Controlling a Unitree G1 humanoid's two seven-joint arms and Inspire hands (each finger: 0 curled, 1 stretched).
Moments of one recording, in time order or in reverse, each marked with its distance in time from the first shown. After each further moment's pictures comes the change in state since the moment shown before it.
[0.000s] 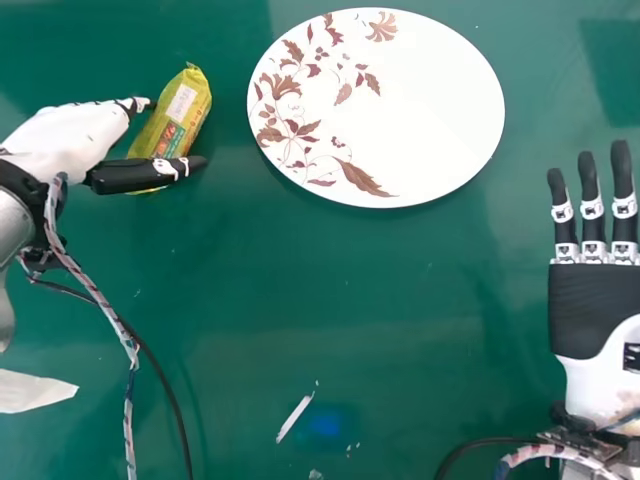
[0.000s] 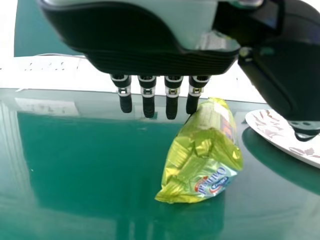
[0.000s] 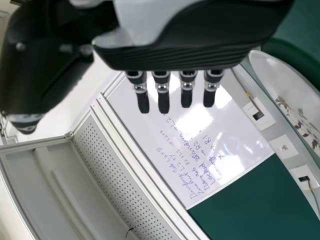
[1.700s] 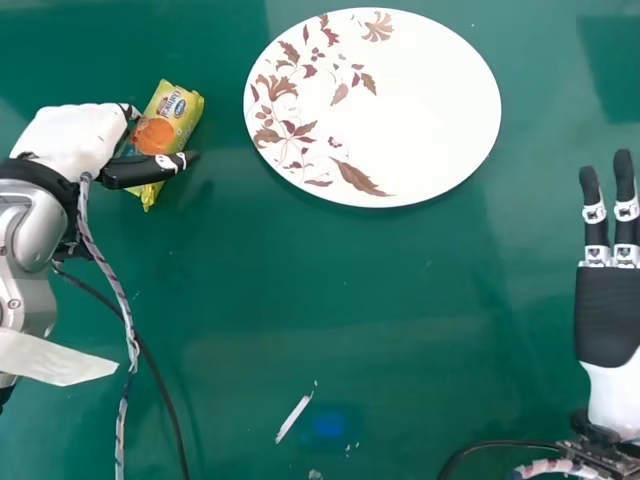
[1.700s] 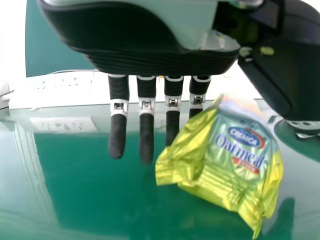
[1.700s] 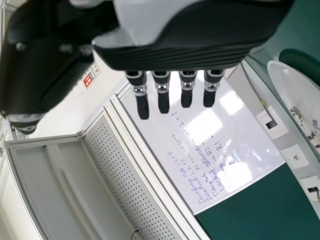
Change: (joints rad) left arm -0.049 -0.054 -0.111 0.178 0.151 0.026 0.141; right arm 0.028 -0.002 -0.037 -0.050 0.030 -0.014 -0.026
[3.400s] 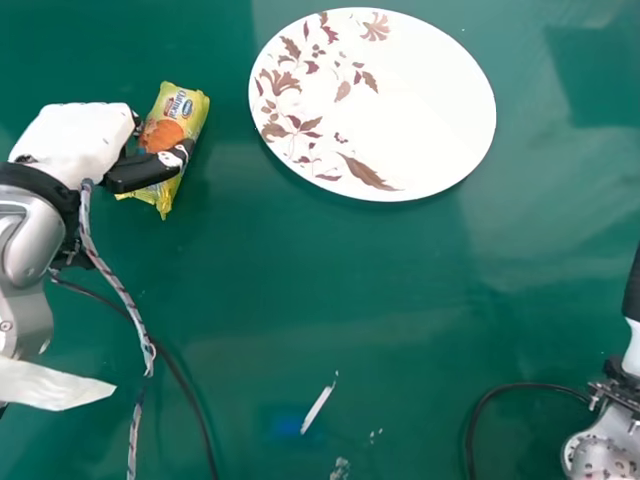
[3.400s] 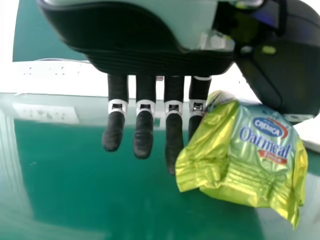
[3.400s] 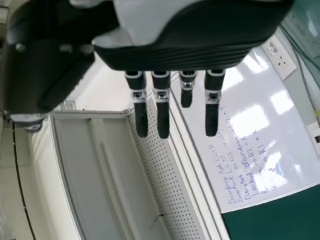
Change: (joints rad) left arm 0.063 0.011 0.034 -0.198 0.016 0.016 -0.081; right arm -0.403 -0.071 -0.264 0.499 0.064 -0.167 0.273
